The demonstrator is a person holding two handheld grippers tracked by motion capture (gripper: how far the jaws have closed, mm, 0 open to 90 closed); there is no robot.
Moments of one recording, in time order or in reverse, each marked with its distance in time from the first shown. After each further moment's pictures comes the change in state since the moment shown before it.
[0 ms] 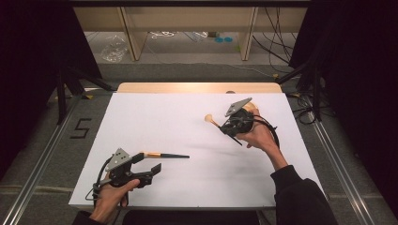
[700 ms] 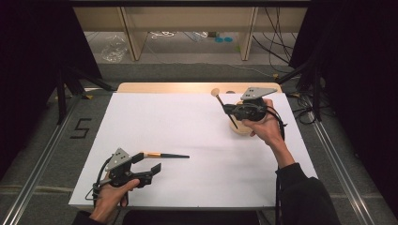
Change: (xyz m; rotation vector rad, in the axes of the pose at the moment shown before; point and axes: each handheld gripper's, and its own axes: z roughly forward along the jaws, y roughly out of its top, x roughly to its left) left arm 0.000 0.000 0.000 0.002 0.002 -0.009; right arm -0.019 0.007 -0.041 -0.376 -0.057 0.093
